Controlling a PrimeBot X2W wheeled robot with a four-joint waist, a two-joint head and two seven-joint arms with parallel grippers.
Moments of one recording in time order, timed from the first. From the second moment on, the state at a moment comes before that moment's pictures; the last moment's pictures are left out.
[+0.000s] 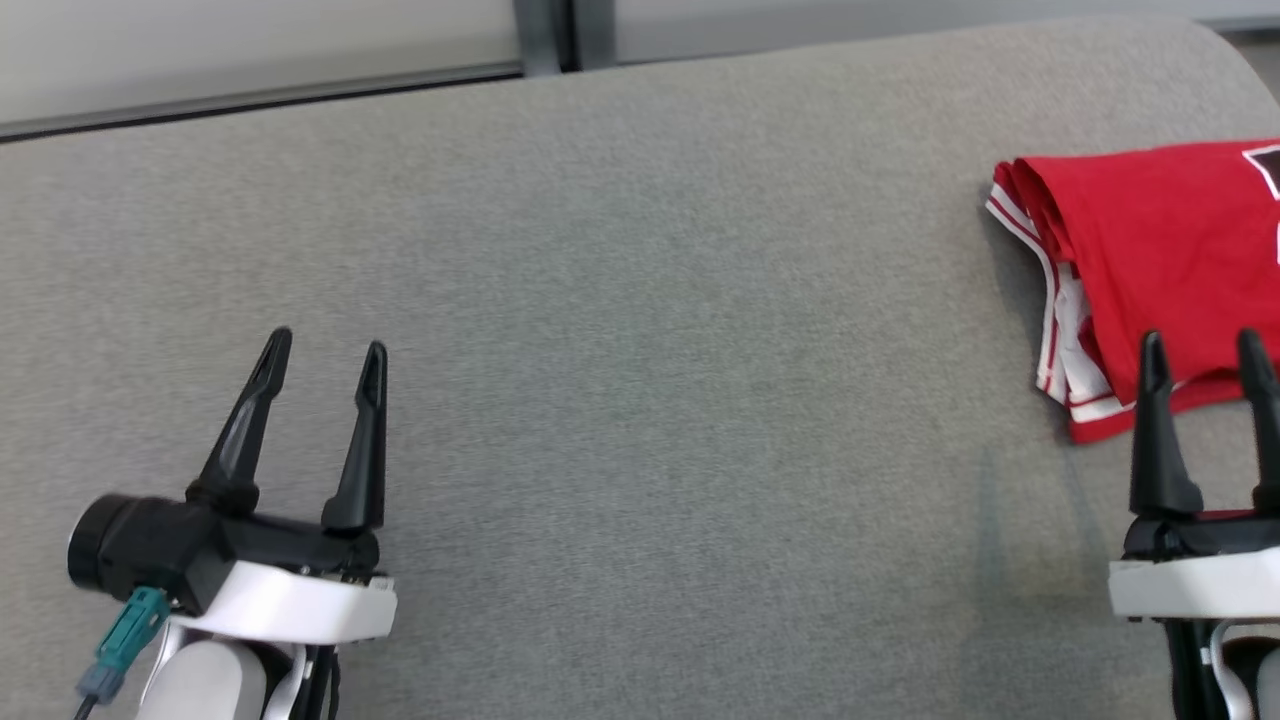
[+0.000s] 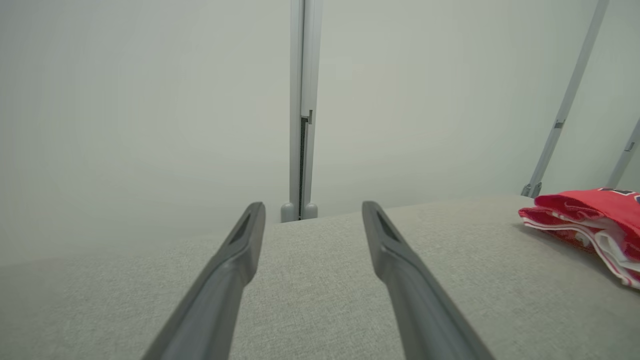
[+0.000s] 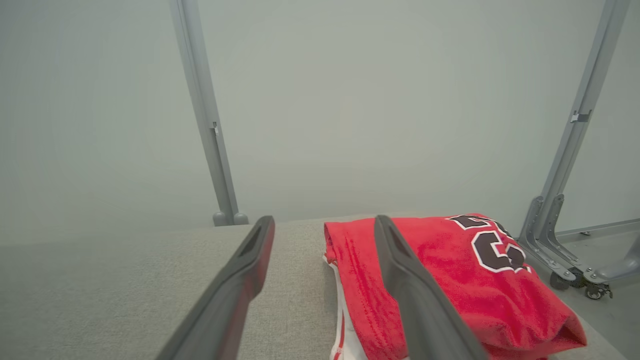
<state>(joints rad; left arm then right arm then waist) -0.16 0.24 -0.20 -0.04 -0.31 -0.01 -0.26 -0.08 -0.12 -0.10 -0.09 0.21 0.13 -0.12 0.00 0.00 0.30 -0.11</state>
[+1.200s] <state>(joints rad) 0.08 0.23 -0.13 0.12 -0.34 0.00 -0.26 0.16 -0.10 -0.02 -0.18 0.24 0.13 0.04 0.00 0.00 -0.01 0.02</state>
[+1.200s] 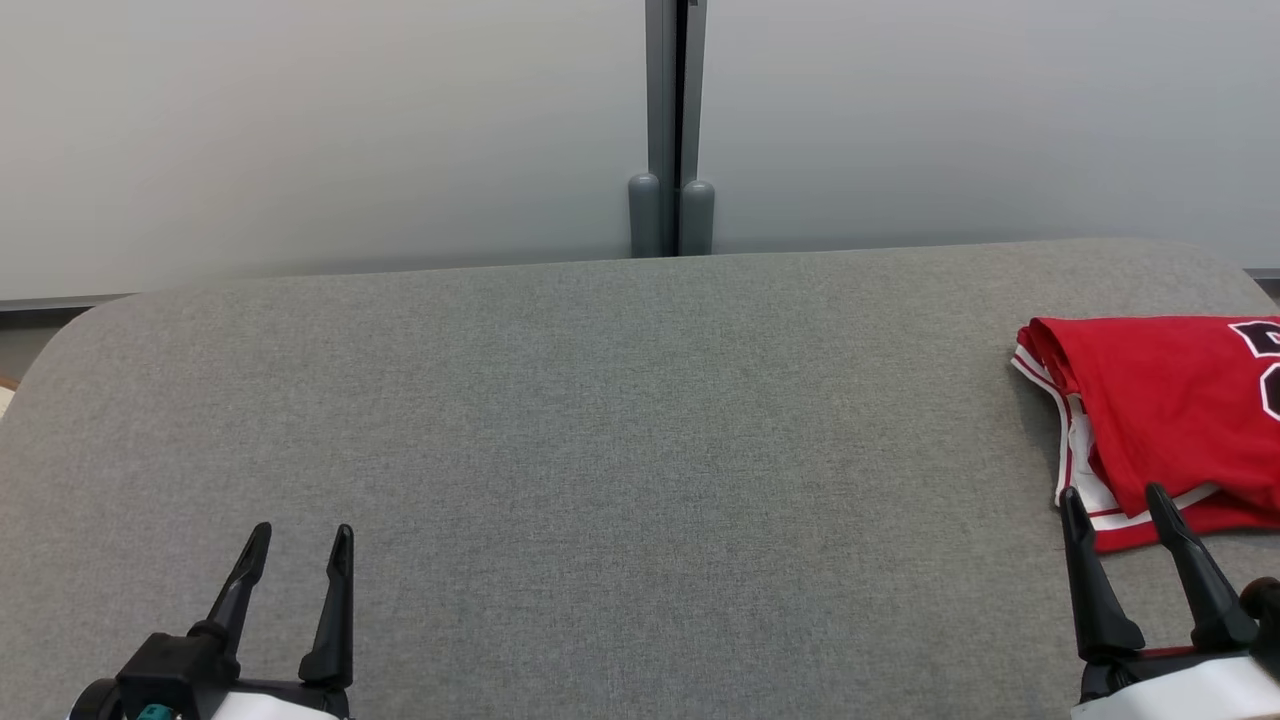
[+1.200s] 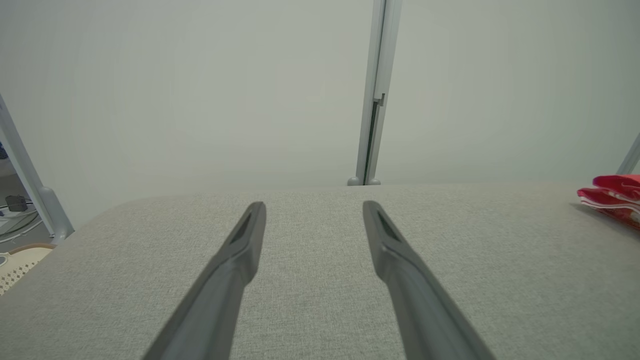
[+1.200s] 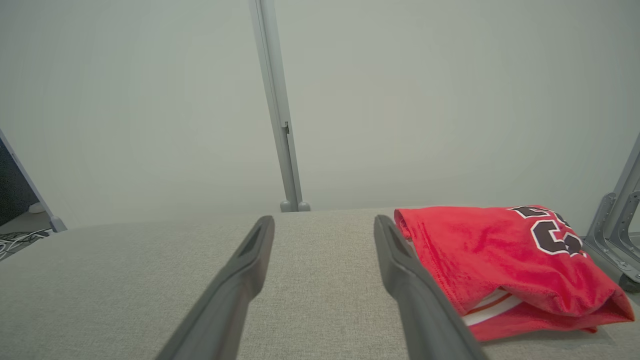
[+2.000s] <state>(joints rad) 0.05 0.23 -0.15 0.17 -0.34 0.00 -0.26 0.16 -0.10 -0.02 -0.14 0.25 0.13 0.02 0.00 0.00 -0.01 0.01</state>
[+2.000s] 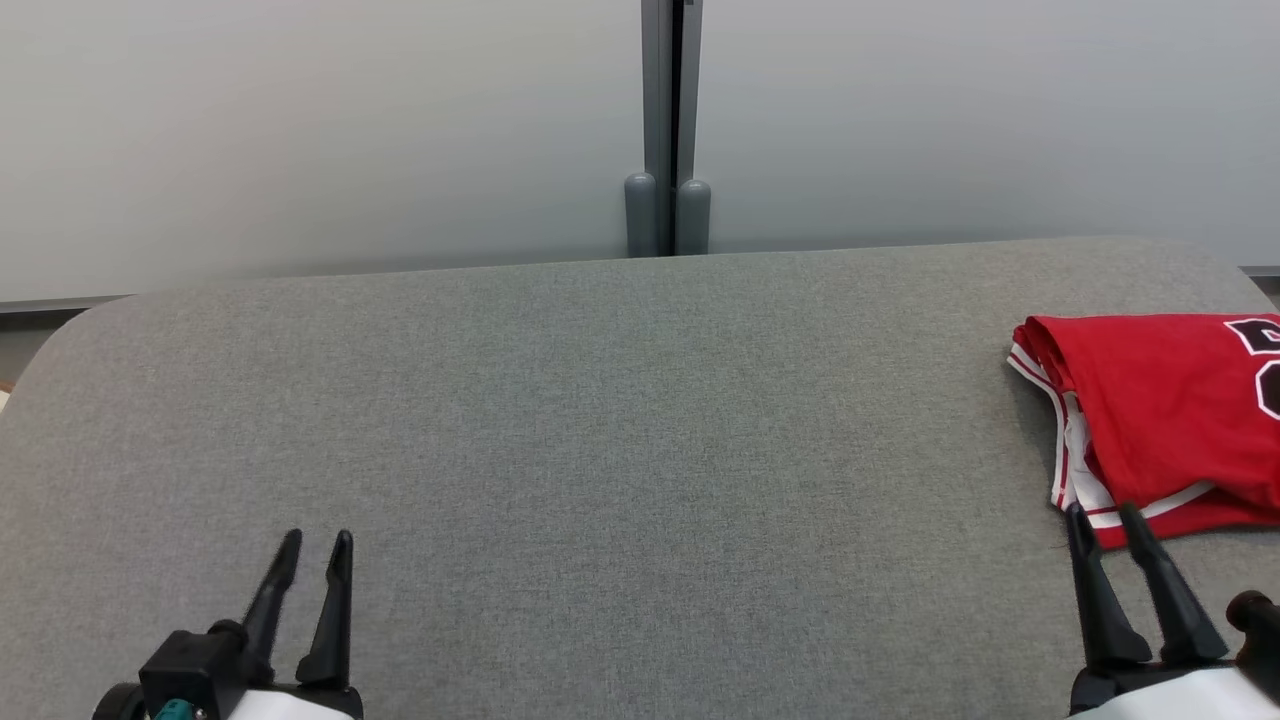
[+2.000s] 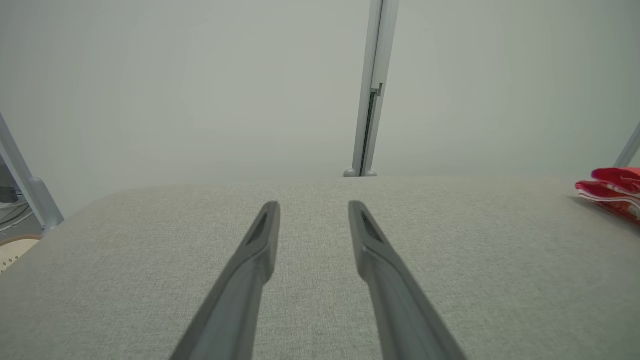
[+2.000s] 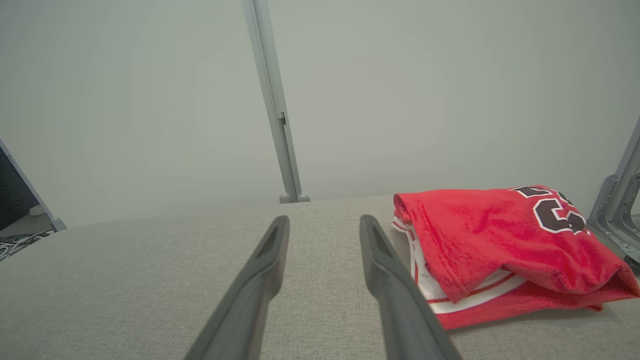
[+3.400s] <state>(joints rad) 0.00 0.14 -0.04 0.21 -0.91 -0.05 -0.09 0.06 -0.09 -0.03 0.04 0.88 0.13 0.04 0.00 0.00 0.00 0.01</state>
